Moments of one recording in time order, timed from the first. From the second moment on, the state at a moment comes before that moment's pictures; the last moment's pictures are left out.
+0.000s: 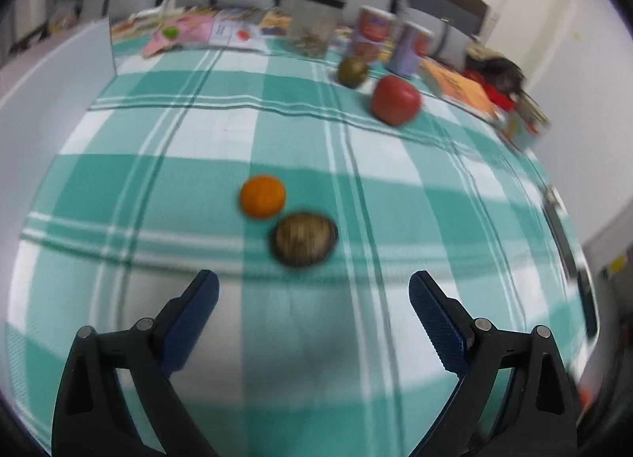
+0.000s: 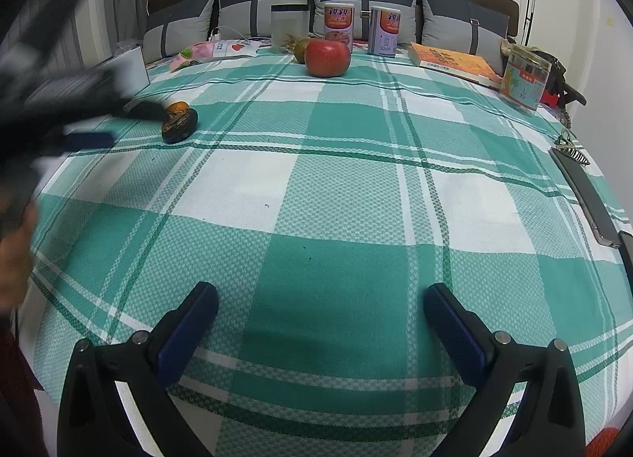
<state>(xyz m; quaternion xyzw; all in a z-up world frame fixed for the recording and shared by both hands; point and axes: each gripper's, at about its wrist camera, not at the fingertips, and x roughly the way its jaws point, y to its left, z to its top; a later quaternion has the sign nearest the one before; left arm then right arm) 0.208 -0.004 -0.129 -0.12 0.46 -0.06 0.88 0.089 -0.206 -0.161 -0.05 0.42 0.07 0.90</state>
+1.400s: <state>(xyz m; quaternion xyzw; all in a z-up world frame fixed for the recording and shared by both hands) 0.123 0.040 -0.161 0.00 0.45 -0.02 0.89 0.182 -0.221 -0.131 -0.01 0.47 0.10 0.88</state>
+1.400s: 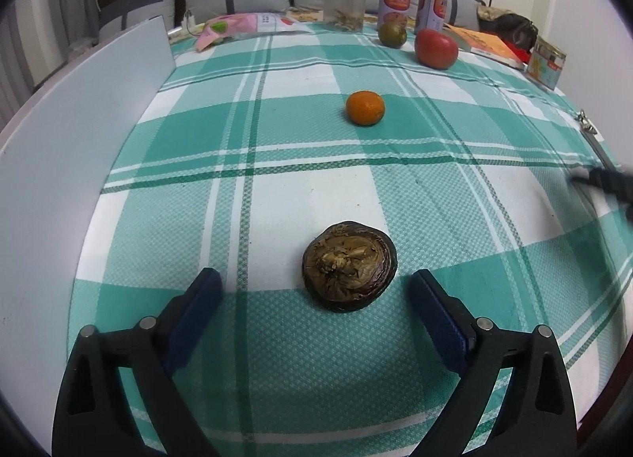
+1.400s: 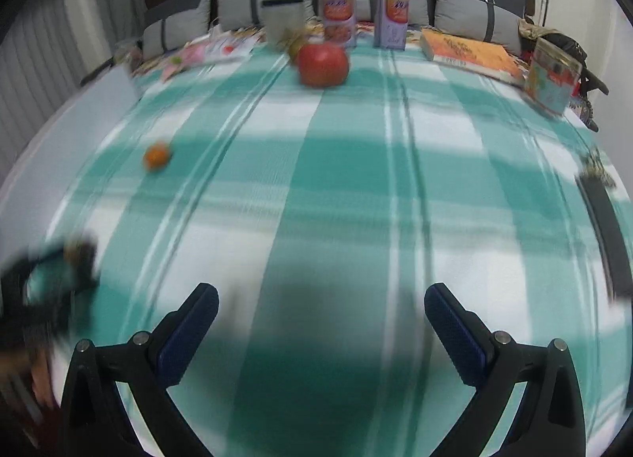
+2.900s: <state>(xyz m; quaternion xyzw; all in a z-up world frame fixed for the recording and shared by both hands) 0.123 0.040 -0.162 0.01 0.45 -0.02 0.89 0.155 -0.180 -0.131 -0.07 0.53 0.18 0.83</state>
